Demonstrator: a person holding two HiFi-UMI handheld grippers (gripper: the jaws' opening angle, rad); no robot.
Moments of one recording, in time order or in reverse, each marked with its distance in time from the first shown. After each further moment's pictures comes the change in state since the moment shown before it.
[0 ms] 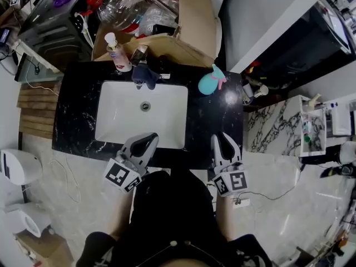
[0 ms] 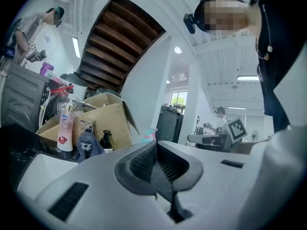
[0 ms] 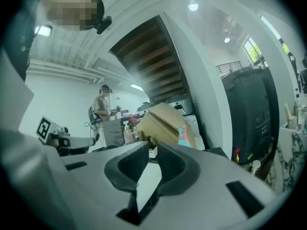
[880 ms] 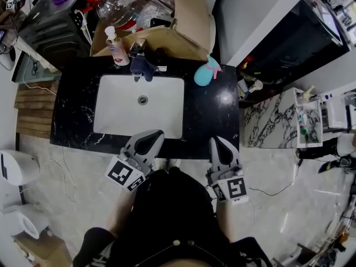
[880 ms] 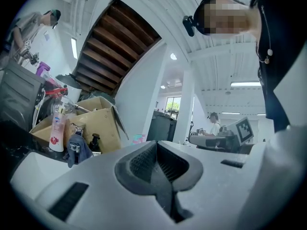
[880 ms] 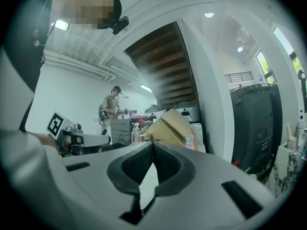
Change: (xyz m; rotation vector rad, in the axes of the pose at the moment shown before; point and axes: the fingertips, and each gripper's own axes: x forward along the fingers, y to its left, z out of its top) left arm -0.011 -0.051 0.015 -0.005 -0.062 -0.066; right arm -0.056 0.045 0.024 -0.130 -0.015 0.048
